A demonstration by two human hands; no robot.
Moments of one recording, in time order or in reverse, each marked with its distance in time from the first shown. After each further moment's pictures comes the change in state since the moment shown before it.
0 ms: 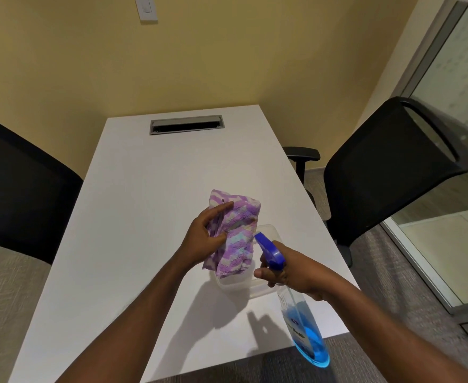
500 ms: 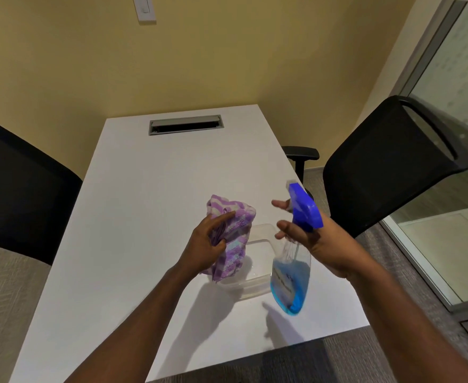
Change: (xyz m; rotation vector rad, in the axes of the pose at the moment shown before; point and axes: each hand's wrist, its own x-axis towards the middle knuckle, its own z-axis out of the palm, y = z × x) left_hand -0.010 -0.015 0.010 0.154 -0.006 0.023; right_hand -0.024 -0.024 -0.044 0.230 0.286 -0.262
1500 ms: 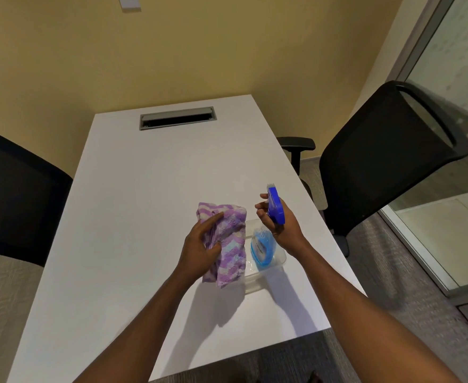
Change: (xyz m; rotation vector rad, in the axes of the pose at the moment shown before) left_hand -0.010 0.000 0.018 -0.088 0.094 -0.147; right_hand 0.096 0.118 0.029 0.097 0.206 -0.098
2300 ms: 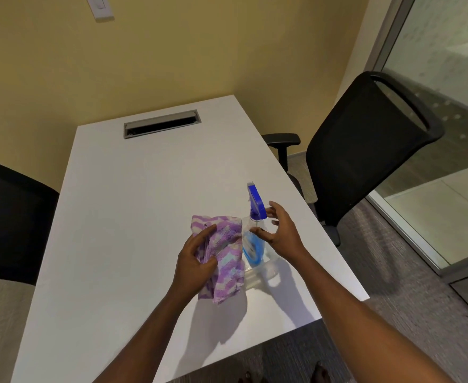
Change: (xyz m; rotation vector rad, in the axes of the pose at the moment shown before) left_hand -0.025 -0.001 0.009 -0.011 -0.018 0.007; right_hand -0.024 0.031 -0.010 -0.112 0.123 0.125
